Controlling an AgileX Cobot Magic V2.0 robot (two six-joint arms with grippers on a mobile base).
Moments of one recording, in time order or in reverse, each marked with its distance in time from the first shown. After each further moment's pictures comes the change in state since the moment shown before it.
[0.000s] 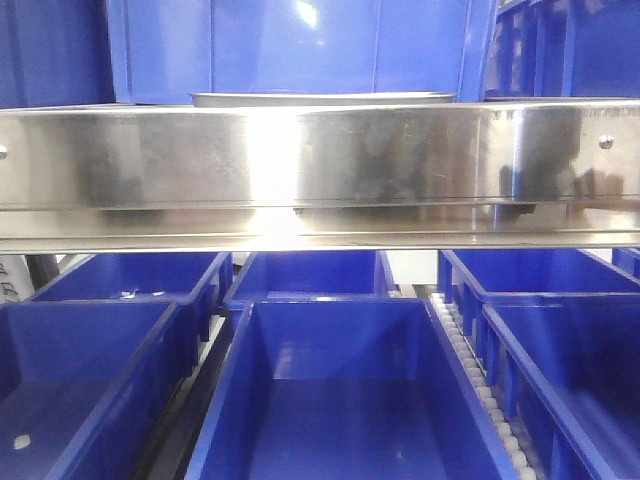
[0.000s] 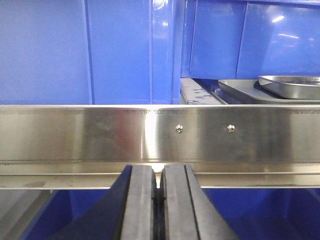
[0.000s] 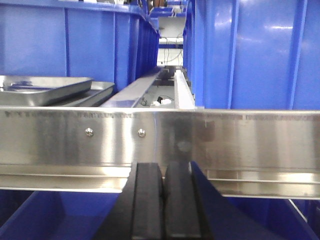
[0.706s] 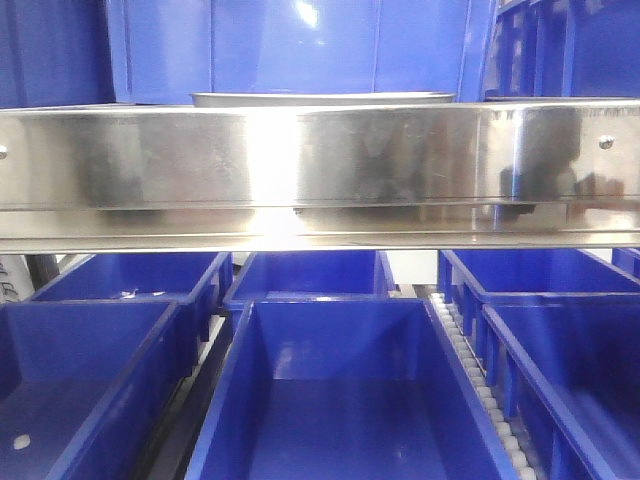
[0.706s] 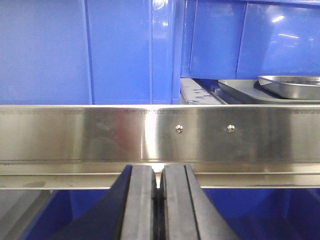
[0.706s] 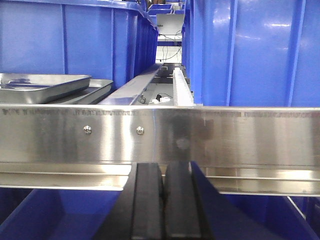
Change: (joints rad) left arm 0.000 0.000 0.000 0.000 0.000 0.000; right arm 0.000 0.000 0.000 -0.002 0.007 0.005
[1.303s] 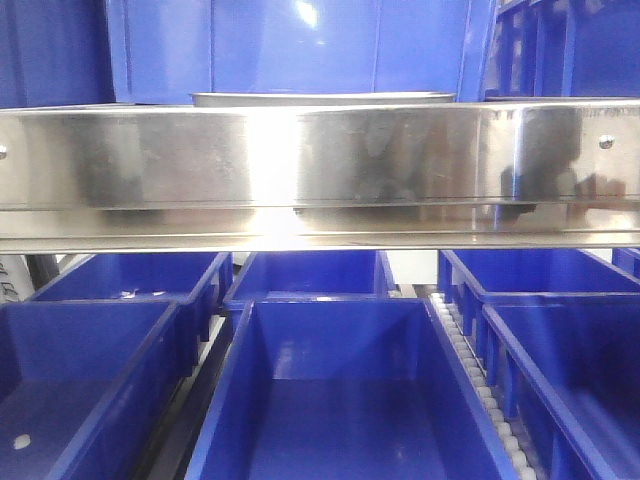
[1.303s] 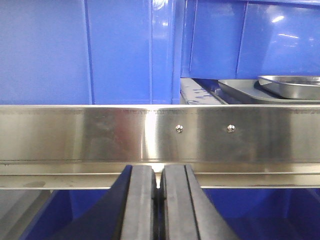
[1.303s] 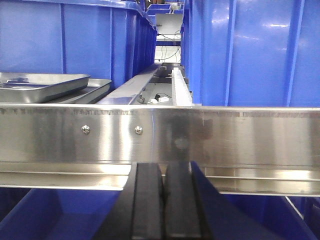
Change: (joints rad) left arm 0.000 0.000 0.000 0.000 0.000 0.000; right arm 0.000 0.000 0.000 -0.044 0.000 0.034
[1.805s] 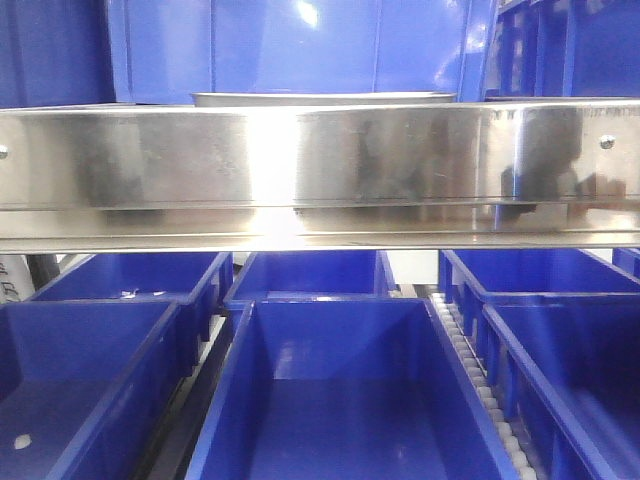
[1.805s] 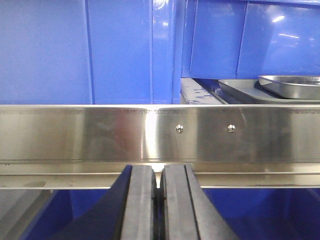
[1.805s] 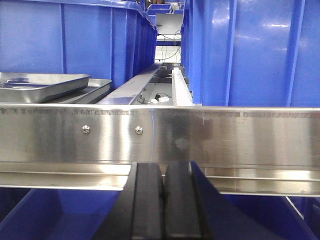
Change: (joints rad) left arm 0.000 0.000 0.000 0.000 0.000 0.000; right arm 0.000 0.000 0.000 0.000 0.000 0.002
